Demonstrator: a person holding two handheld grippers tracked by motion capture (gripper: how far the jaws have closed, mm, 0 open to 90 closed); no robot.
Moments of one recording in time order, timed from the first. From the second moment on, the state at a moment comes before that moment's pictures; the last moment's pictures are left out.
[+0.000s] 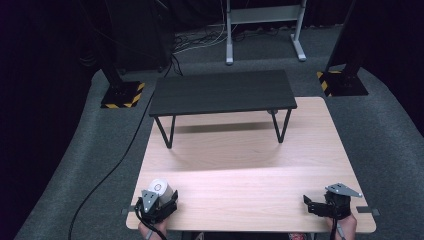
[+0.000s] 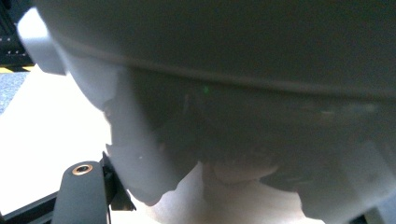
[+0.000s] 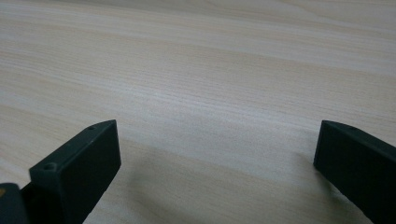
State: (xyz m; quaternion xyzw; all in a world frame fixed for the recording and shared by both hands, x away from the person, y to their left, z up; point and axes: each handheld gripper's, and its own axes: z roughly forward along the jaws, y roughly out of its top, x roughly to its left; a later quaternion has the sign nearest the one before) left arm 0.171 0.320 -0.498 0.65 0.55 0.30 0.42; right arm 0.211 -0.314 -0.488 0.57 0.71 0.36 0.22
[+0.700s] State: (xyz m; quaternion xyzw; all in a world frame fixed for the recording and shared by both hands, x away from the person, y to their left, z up) left arm 0.153 0.319 -0.487 0.66 0.54 0.30 0.43; right arm 0.211 -0.313 -0.488 0.57 0.71 0.36 0.22
